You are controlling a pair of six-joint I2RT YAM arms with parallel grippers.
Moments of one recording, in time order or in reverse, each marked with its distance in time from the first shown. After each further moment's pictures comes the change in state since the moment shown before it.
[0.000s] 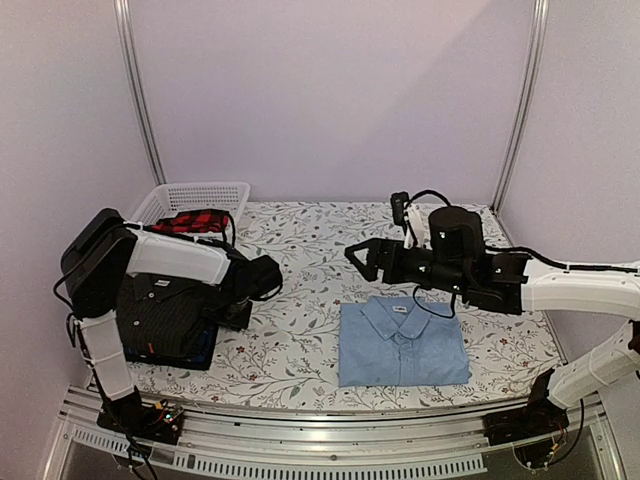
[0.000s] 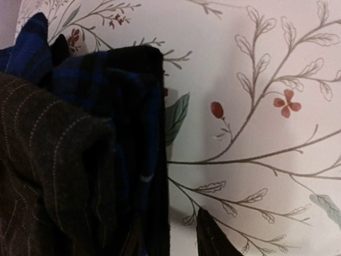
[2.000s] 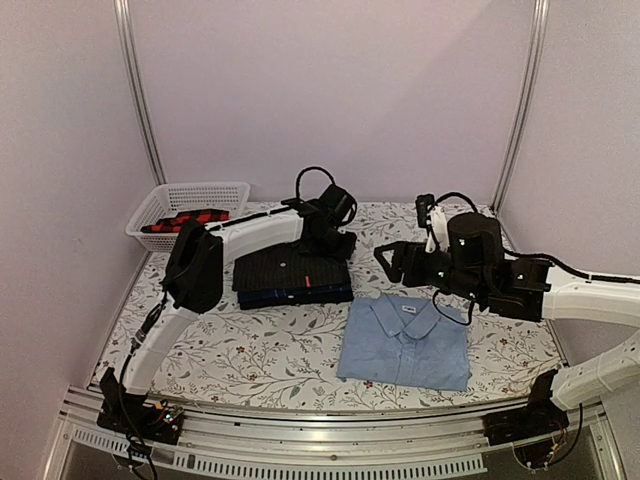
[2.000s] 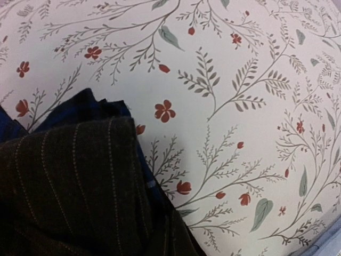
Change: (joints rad) left arm -0.003 0.707 1.208 0.227 0.411 0.401; right arm -0.002 -0.124 -0.068 -0.096 0.172 -0.048
